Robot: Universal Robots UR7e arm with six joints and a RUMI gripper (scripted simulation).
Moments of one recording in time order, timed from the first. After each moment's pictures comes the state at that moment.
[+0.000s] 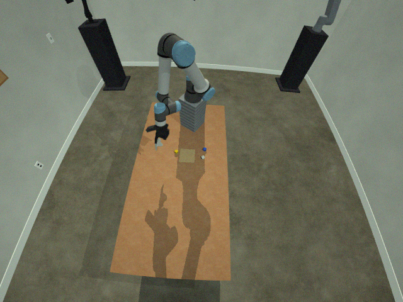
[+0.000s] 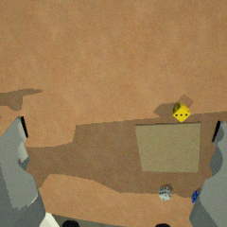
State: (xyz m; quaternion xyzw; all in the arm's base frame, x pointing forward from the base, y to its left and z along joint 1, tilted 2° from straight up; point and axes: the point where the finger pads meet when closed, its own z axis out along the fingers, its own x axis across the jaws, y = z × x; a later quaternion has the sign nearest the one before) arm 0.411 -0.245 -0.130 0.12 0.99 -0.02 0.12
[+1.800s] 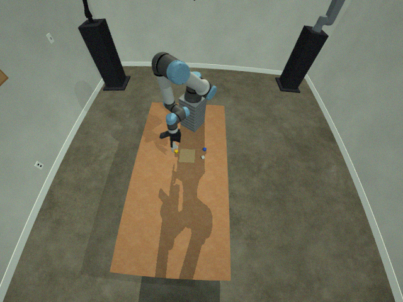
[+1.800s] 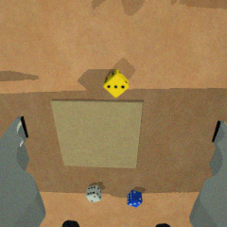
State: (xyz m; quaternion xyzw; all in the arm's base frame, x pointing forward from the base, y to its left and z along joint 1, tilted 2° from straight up) arm 0.353 -0.148 -0.231 0.01 1.00 0.01 0.01
